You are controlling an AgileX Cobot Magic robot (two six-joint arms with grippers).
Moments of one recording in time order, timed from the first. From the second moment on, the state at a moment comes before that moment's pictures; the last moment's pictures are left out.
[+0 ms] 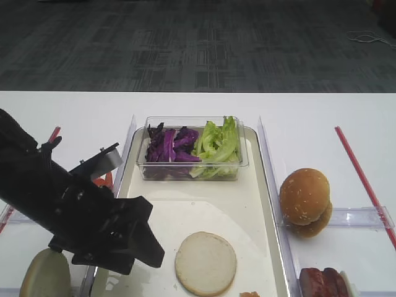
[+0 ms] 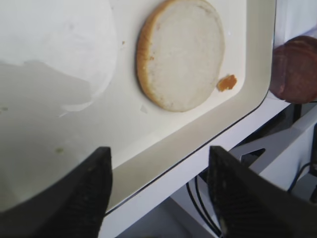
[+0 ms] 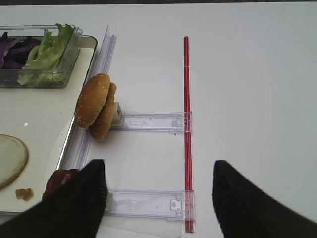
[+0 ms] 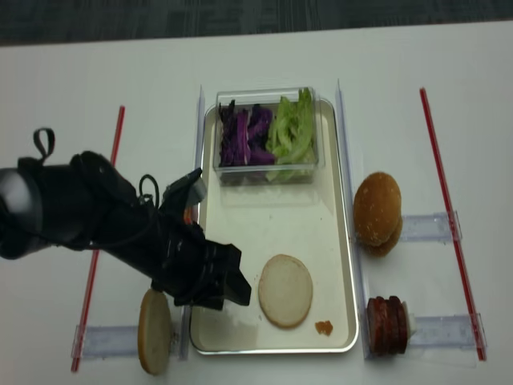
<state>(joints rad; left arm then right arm) -0.37 1.62 -0.70 -0.97 0.86 0.54 -0.06 -0.02 -0.48 0.18 1.12 -0.08</state>
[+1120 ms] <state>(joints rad) -0.37 1.61 -1.05 -0.36 1.19 0.09 -0.06 -0.02 -0.48 0.18 1.12 -0.08</state>
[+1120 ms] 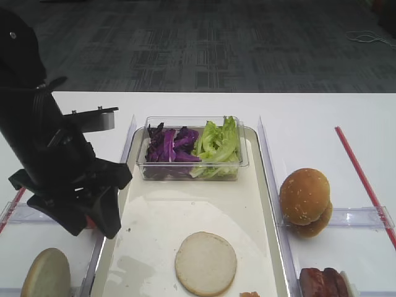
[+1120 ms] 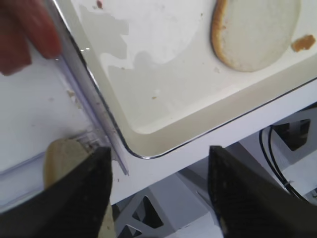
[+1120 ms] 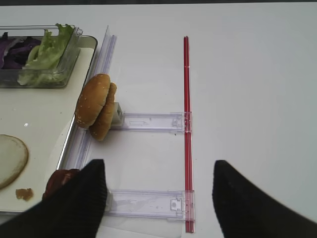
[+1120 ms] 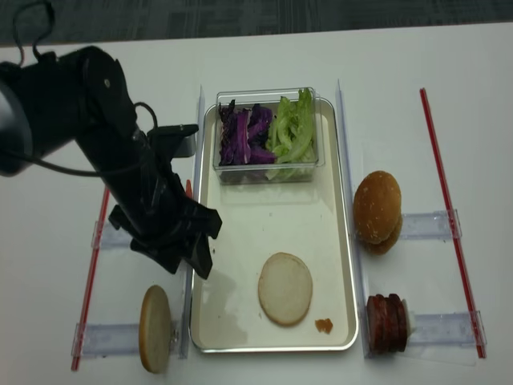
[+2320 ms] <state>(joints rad) -0.35 1.50 -1.12 -0.02 1.22 -0.05 -0.06 -0.02 -0.48 0.18 1.12 -0.08</state>
